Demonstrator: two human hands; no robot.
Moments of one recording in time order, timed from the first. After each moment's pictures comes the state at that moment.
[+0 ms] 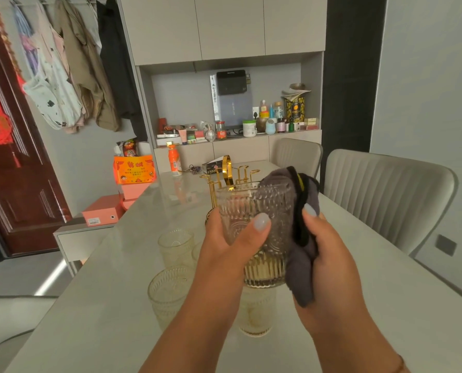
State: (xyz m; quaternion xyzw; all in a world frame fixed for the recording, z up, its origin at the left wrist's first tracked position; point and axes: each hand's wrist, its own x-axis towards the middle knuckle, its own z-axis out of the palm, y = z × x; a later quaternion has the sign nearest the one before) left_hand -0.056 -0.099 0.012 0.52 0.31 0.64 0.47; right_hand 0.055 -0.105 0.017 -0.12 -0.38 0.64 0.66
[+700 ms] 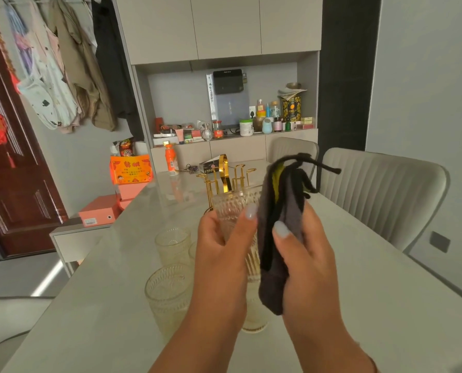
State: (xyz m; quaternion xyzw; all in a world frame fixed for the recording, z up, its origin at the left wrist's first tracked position) left_hand -0.044 -0.100 0.008 0.47 0.34 0.68 0.44; right_hand 0.042 -0.111 0.004 -0.22 -0.52 0.41 0.71
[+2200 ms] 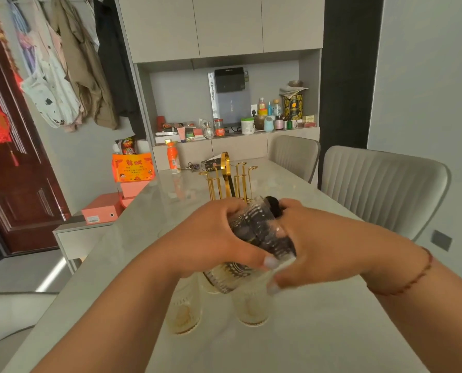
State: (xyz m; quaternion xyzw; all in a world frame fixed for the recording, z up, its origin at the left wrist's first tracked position) left_hand -0.094 -0.081 0.056 0.78 0.45 0.31 0.31; right_hand 0.092 -0.078 0.059 -0.31 -0.92 0.16 0.15
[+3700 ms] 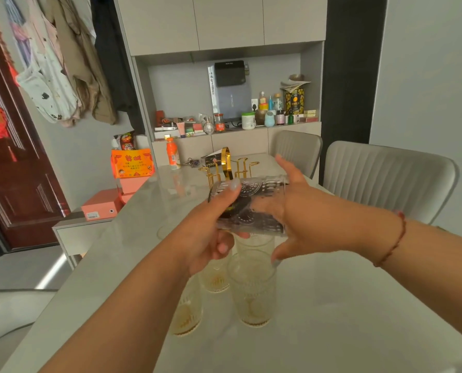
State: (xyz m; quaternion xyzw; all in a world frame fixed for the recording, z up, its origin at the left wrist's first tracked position) left_hand -0.099 -0.049 0.030 0.56 0.44 0.46 0.53; right_hand 0.087 -0.036 0.059 -0.36 -0.92 -0.17 0.04
